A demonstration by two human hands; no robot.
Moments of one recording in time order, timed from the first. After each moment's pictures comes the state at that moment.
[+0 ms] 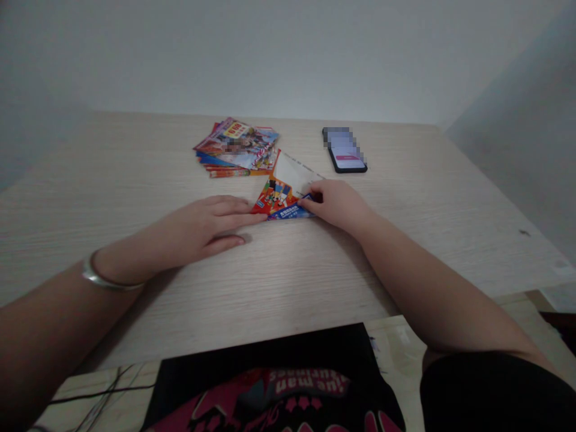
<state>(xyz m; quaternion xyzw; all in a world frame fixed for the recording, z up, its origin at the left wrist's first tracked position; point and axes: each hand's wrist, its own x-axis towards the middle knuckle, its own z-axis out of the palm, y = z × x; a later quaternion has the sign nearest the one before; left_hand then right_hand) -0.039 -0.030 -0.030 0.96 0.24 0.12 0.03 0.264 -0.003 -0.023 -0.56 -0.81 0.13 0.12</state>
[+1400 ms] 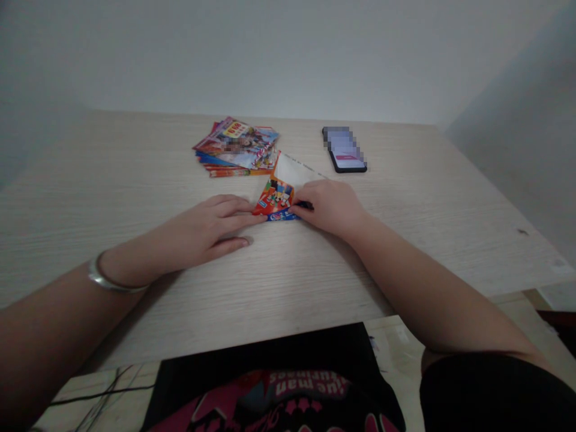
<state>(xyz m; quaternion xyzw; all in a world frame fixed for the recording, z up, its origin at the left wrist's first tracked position) -0.036 -0.032 -0.034 0.96 0.25 0.09 0.02 0.252 -0.013 -0.021 -0.46 -0.89 0.00 0.09</state>
